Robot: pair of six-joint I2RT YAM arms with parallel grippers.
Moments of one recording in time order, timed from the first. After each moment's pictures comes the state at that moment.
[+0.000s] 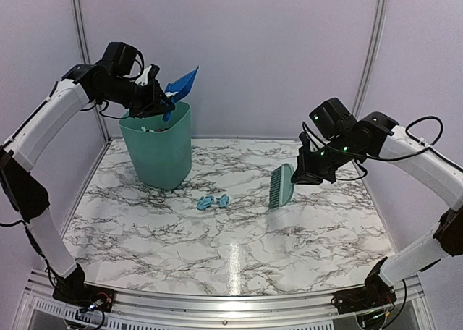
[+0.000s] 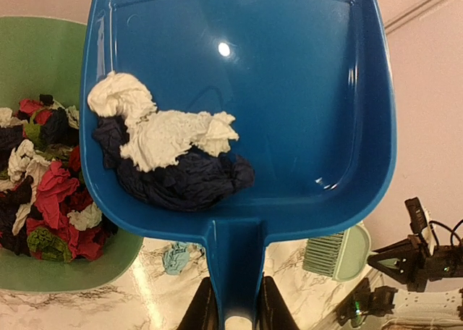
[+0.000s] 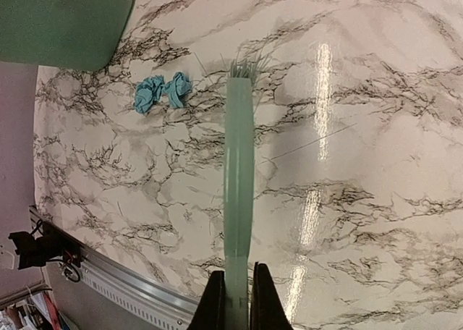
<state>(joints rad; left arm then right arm) -0.44 1.72 2.00 -0.96 0.33 -0.47 0.66 1.38 1.40 -1.02 -0.13 0.71</state>
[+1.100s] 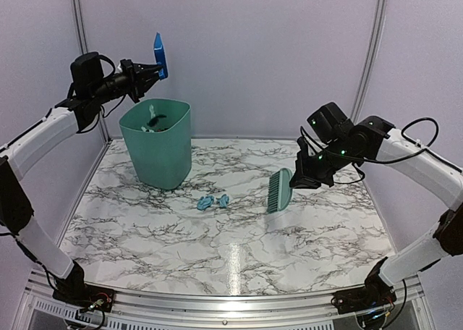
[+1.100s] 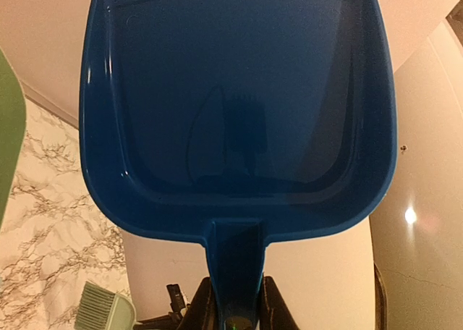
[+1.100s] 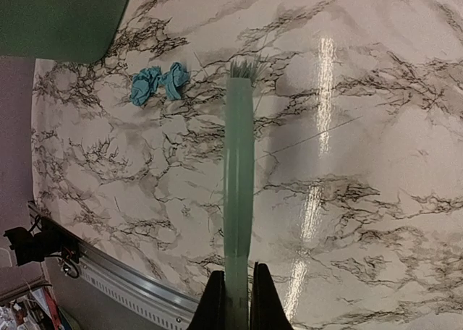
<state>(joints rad) -0.26 1.56 1.51 0.11 0.66 -1.49 0.66 1.38 1.36 -1.00 -0.15 0.71</state>
